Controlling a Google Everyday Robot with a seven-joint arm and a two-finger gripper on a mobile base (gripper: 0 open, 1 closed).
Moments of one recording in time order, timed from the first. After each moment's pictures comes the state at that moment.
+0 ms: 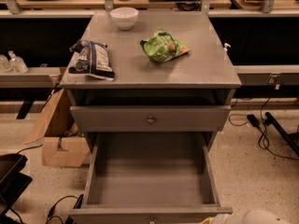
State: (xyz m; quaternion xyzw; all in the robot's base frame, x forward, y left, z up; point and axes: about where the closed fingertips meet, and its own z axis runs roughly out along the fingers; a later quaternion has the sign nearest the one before) arm 0.318 -0.180 0.438 -0.52 0.81 0.16 0.22
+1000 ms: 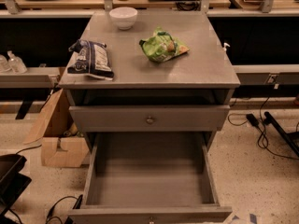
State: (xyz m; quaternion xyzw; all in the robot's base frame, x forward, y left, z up) arm 0.310 -0.140 0.356 -0.51 0.80 0.20 0.24
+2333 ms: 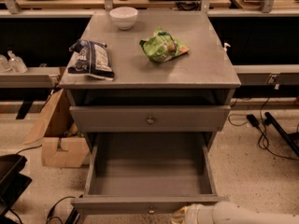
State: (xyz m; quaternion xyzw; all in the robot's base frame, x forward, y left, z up) arm 0.375 -0.116 0.342 -0.55 0.77 0.18 0.27
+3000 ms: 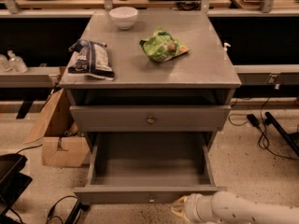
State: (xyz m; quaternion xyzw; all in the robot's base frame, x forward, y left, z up) arm 0.412 -0.116 0.347 -0.55 0.77 0.17 0.29
